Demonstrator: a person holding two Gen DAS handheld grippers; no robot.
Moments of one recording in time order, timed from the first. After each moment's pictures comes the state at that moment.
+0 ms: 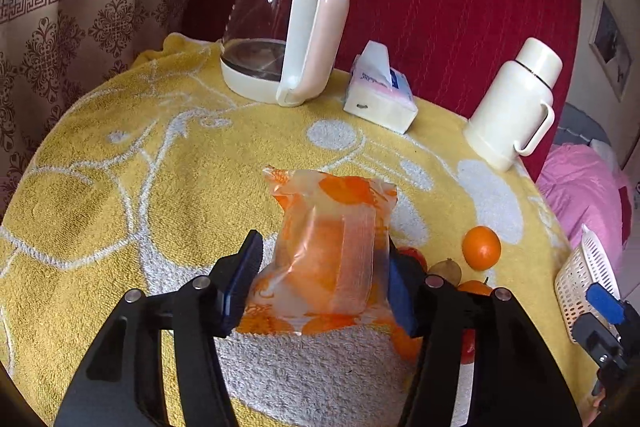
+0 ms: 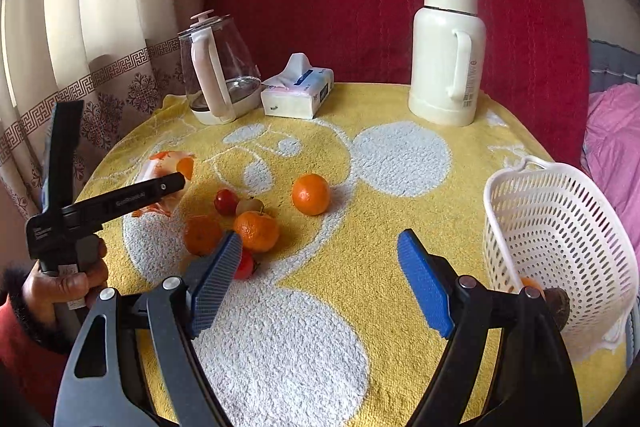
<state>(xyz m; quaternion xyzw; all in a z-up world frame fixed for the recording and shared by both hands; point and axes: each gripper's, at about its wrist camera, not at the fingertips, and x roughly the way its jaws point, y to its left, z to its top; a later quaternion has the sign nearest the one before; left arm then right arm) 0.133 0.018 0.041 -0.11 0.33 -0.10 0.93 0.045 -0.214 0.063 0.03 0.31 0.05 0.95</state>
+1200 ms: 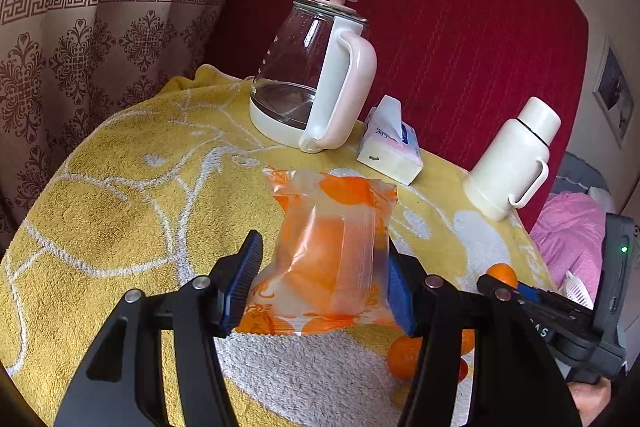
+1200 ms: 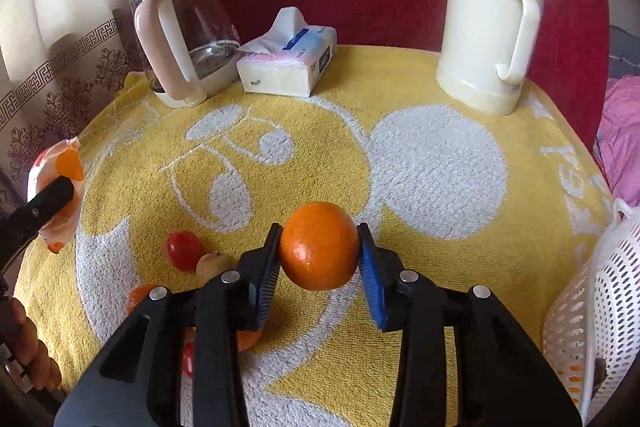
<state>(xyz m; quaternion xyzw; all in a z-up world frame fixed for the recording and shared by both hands) 0.119 0.042 0.060 -0.16 0.28 -0.07 0.94 0.151 -0.201 0.042 0.03 0.37 0.04 0.93</state>
